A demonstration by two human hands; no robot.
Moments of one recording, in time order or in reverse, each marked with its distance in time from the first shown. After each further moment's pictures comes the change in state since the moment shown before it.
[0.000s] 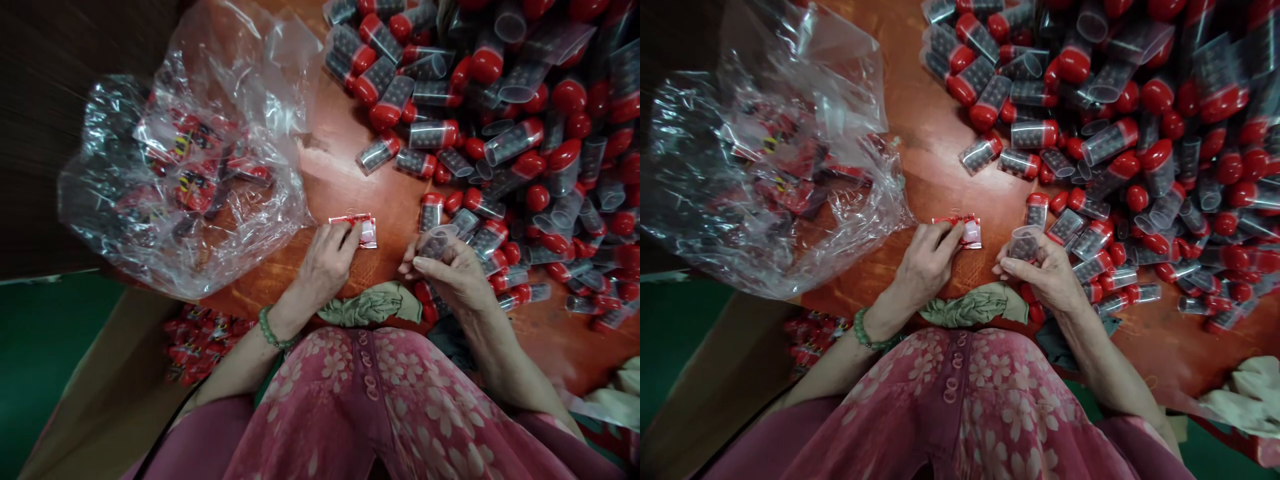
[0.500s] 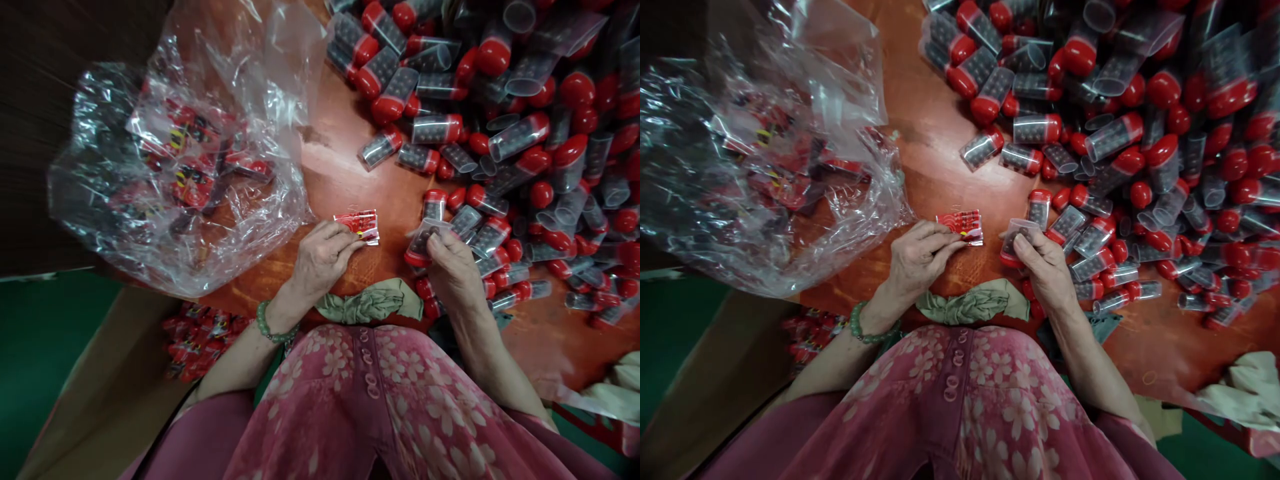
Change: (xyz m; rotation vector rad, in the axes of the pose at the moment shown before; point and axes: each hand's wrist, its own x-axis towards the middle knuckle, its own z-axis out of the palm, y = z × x) left_hand 0.005 -0.008 -0.001 -0.215 0.153 -0.034; right_hand 0.006 0.020 -0.001 -0.098 0.181 -0.125
